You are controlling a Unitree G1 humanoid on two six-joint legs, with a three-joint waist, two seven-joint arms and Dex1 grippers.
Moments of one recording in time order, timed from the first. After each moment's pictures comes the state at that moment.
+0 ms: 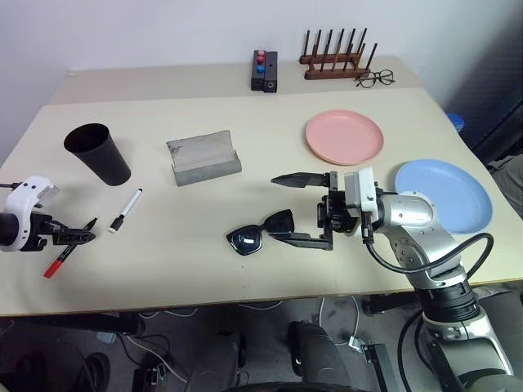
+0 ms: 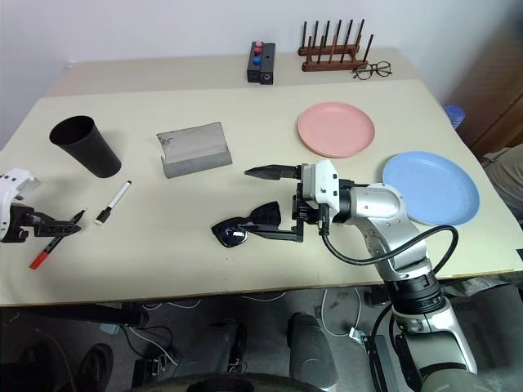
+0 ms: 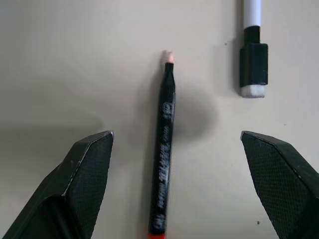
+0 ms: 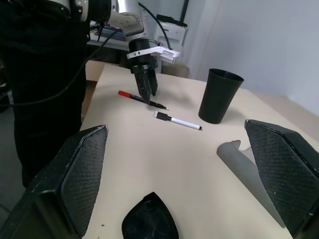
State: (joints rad) left arm -0.60 1.16 -0.08 0.72 -0.13 0.72 -1.25; right arm -0.43 -0.50 0.11 -0.23 0.48 0.14 1.15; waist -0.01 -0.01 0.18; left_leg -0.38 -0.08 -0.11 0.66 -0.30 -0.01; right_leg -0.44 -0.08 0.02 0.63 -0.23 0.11
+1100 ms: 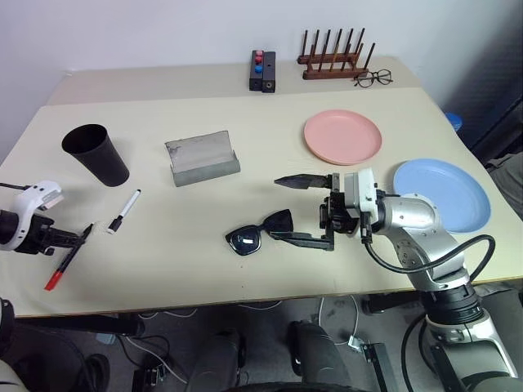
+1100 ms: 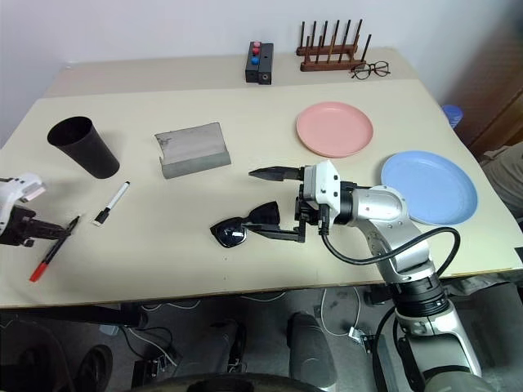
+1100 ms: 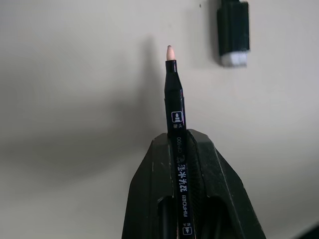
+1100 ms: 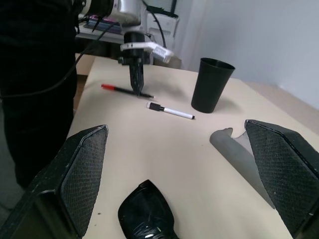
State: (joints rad) left arm -0.72 1.17 -0.18 0.87 0.03 0.63 -1.46; right arm -0.41 -0.53 0.11 -0.23 0.48 0.16 1.15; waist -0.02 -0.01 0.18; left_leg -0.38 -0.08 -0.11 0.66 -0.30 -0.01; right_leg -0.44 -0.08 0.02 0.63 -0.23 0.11
